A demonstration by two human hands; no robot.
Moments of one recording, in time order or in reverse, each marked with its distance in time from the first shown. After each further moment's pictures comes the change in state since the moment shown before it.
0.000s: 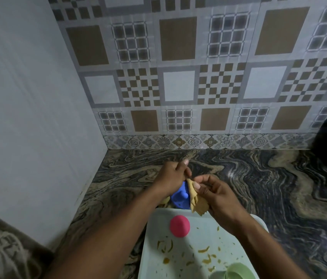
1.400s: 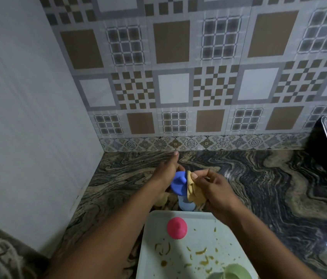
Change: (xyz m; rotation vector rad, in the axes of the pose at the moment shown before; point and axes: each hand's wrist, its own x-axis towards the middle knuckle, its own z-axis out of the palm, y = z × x) left_hand 0.015 0.006 -0.002 -0.199 0.017 -0.256; right_hand 0.018 -0.012 0.005 -0.104 0.250 0.060
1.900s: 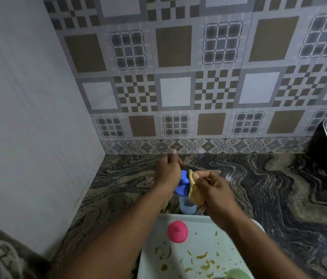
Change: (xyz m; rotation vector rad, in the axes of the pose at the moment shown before) left_hand -0.010 0.011 0.013 -0.041 0.272 0.199; right_hand -0.014 -0.008 0.011 0.031 0.053 -0.077
